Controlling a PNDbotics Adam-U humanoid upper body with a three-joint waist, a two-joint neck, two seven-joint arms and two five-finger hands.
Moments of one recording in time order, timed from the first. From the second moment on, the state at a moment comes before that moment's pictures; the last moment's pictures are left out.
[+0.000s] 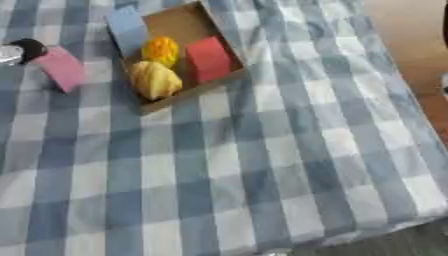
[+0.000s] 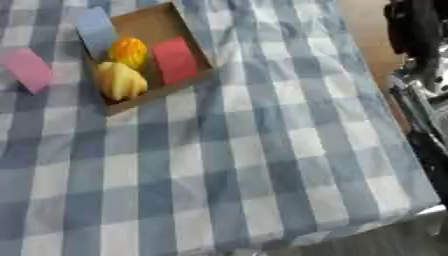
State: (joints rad) left arm -0.83 0.87 -0.29 -1.84 -0.50 0.35 -0.61; right arm -0.37 -0.70 -0.03 -1.99 -0.21 -0.38 -0.25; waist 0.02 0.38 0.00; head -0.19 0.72
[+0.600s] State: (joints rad) left arm -0.94 0.78 -0.35 -1.51 -0.57 0.34 -0.64; right arm -0.37 -0.69 -0.03 -1.99 -0.20 -0.37 -0.24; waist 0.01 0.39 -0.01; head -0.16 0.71
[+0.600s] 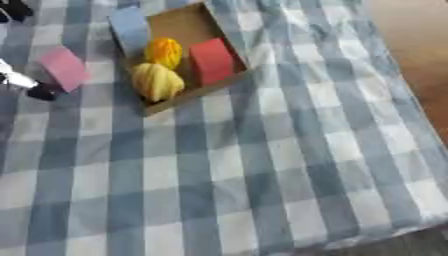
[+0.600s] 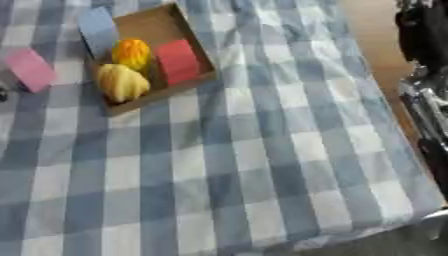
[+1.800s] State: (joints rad) left arm -0.98 0.66 -0.37 -1.25 -0.71 0.41 -0.58; right arm -0.38 -0.66 -0.02 -1.99 -0.20 -0.35 -0.24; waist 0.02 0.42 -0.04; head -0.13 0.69
